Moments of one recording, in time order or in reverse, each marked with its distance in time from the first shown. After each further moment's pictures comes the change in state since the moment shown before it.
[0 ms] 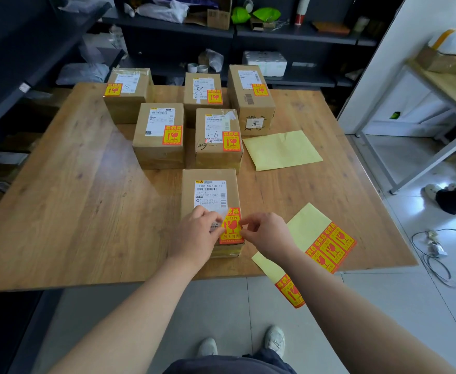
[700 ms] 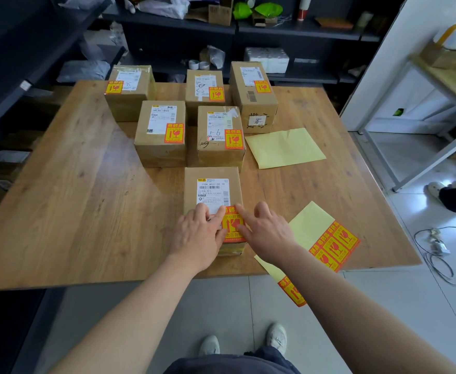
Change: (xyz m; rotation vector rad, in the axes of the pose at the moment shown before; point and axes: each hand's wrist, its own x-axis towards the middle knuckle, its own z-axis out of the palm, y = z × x) left_hand 0.001 -0.015 0.008 0.429 -0.040 0.148; right_hand 0.005 0.006 0.008 -0.567 -0.004 -0.244
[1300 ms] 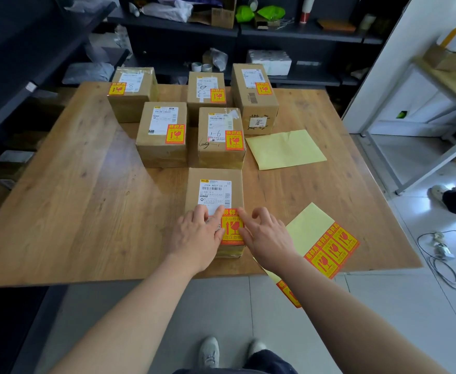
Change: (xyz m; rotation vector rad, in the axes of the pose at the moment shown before) left_hand -0.003 0.001 0.004 -0.010 -0.001 -0.030; right_hand -0.011 0.003 0.014 0.068 0.065 -0.017
